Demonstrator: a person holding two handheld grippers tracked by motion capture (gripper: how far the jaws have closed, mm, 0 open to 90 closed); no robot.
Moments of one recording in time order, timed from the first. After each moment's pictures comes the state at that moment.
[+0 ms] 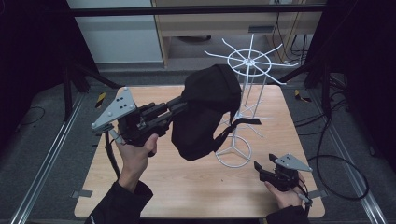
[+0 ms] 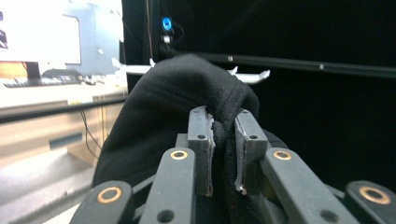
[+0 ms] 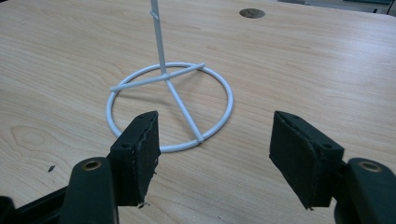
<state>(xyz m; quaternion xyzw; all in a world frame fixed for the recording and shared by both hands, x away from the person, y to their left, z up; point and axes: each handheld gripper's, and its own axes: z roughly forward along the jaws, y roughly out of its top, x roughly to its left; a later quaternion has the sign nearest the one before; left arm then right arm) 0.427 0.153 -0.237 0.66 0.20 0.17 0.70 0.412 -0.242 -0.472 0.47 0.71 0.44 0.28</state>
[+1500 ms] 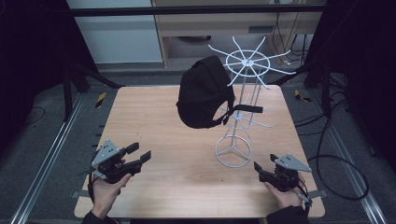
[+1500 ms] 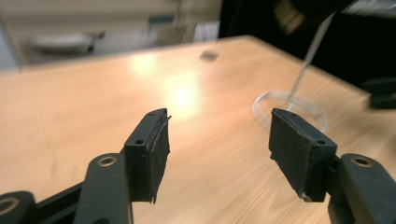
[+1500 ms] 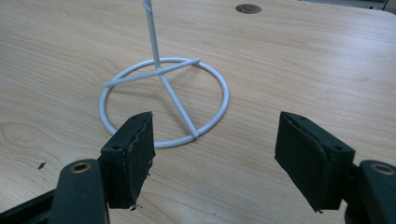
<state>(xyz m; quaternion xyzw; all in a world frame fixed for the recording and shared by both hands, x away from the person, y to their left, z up) 0.423 0.268 -0.415 0.73 0.41 0.22 0.51 0.412 -0.242 -0.475 0.48 0.71 0.44 0.28</state>
